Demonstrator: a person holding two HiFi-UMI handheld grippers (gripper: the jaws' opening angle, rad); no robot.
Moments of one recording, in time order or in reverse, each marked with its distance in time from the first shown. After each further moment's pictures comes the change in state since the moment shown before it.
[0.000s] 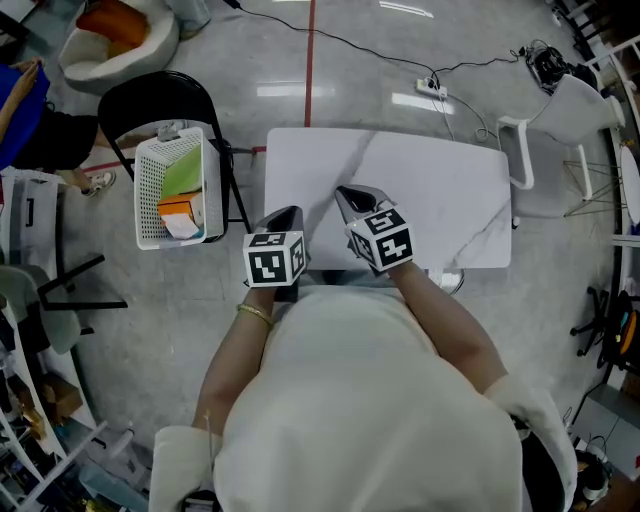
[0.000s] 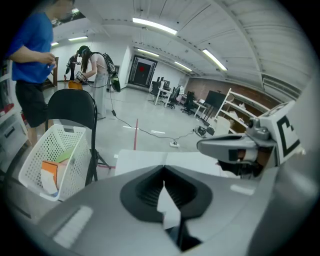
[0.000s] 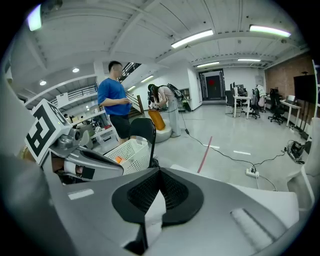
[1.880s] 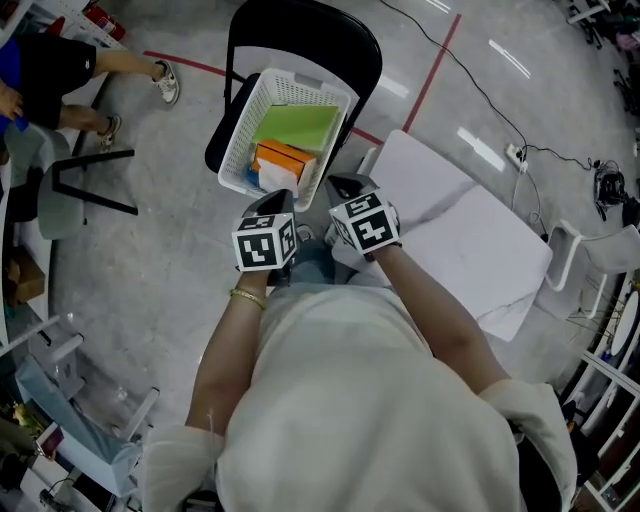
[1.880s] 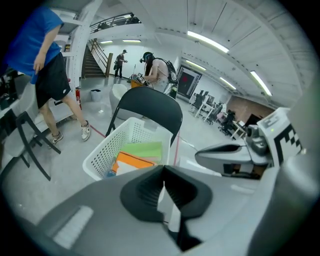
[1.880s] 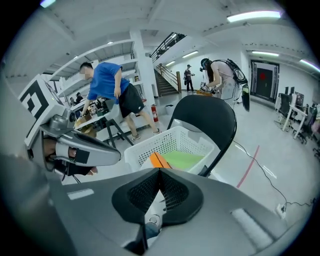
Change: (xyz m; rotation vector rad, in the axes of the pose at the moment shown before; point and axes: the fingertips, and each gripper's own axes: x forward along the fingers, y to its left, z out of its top) left arm -0.117 0.309 -0.042 -0.380 -0.087 0.288; right arm 0.227 0.263 0.050 -0.340 0.242 0.293
